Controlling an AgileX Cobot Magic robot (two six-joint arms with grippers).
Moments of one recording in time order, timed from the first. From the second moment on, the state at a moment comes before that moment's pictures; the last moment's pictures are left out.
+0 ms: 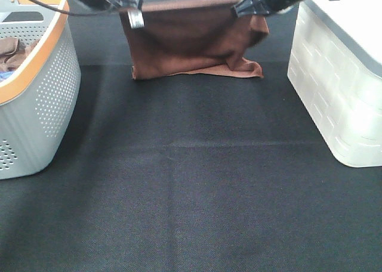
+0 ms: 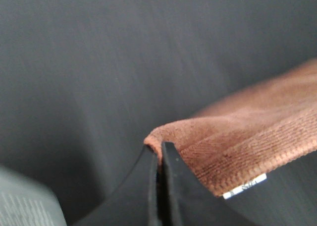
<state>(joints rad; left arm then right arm) -0.31 2.15 -1.81 0.14 0.40 -0.10 0.29 2.02 -1.57 -0.16 0.24 -0.12</state>
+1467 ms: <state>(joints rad) -0.43 2.15 -1.81 -0.07 1.21 -0.05 0.28 2.02 -1.55 0.17 1.06 -0.12</state>
